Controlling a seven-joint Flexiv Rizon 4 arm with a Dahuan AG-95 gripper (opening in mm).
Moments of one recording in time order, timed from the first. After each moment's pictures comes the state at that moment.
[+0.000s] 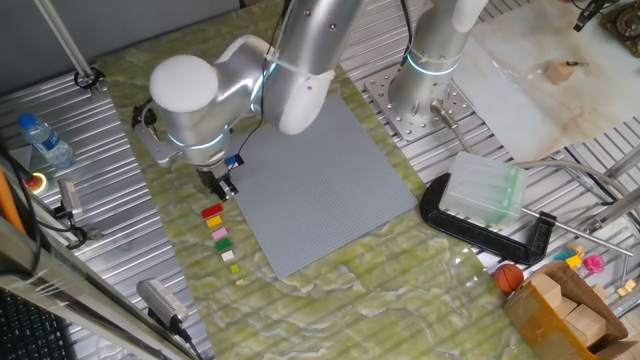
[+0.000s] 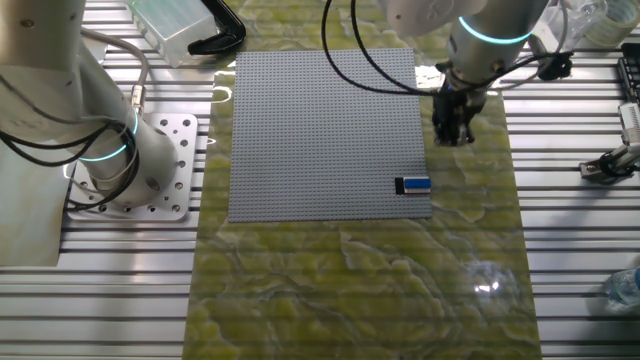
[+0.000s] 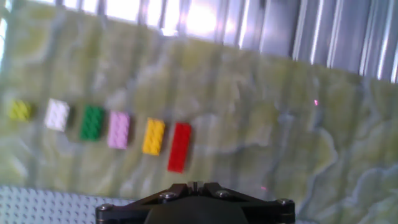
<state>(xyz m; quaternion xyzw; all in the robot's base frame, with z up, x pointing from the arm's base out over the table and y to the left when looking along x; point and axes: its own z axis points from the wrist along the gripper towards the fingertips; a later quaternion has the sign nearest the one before) 0.593 0.044 0.035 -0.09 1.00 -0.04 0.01</state>
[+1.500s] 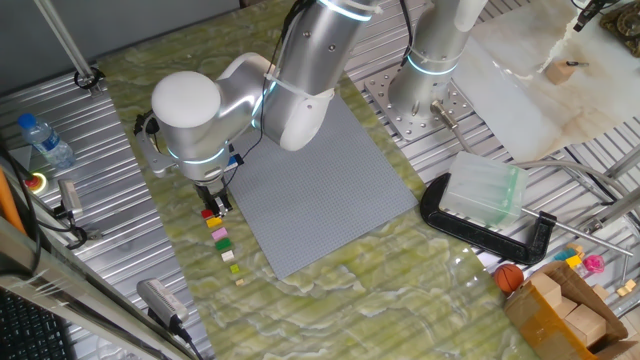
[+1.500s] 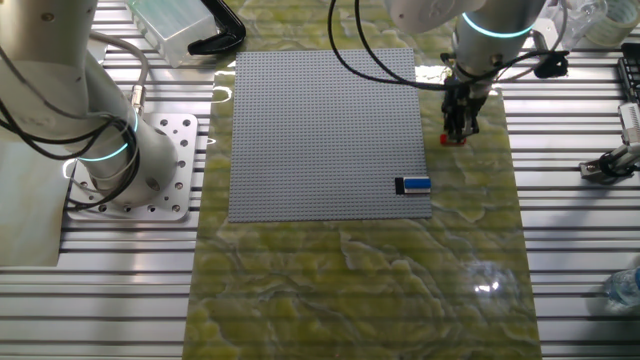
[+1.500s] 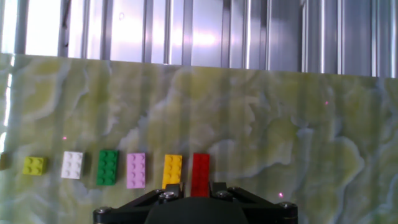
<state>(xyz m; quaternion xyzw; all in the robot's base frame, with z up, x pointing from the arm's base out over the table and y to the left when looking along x) 0.612 0.061 0.019 -0.03 1.00 -0.03 0.03</state>
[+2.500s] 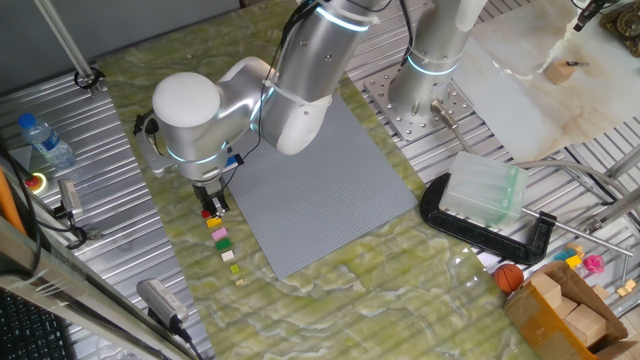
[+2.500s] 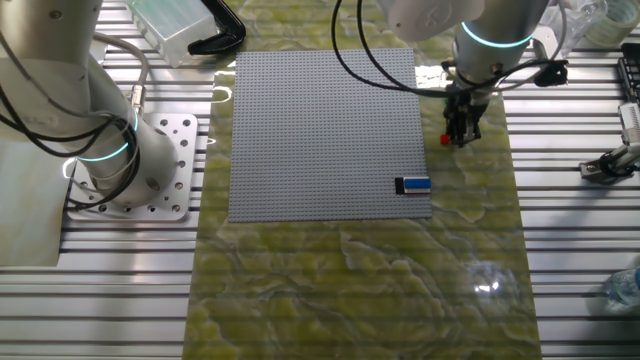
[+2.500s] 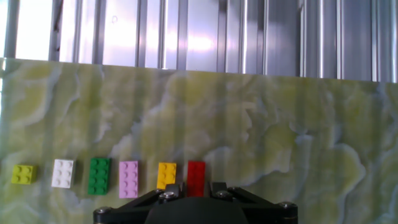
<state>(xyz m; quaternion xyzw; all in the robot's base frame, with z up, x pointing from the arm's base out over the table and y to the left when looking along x) 0.620 0.057 0.008 -0.03 1.00 -0.03 0.03</state>
